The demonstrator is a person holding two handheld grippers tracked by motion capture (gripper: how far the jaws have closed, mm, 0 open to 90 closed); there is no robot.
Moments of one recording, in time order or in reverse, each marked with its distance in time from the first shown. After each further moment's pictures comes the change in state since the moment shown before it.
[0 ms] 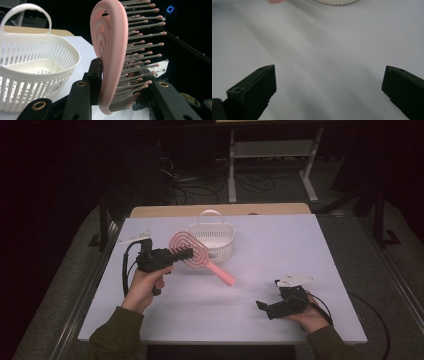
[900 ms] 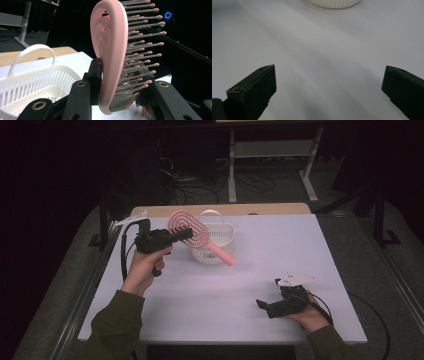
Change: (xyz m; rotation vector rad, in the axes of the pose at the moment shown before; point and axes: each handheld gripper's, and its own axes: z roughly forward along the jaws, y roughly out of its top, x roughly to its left) left arm 0.004 0.047 0.008 -0.047 -0.001 0.067; right arm -0.001 0.001 -0.002 -0.019 -0.003 -0.001
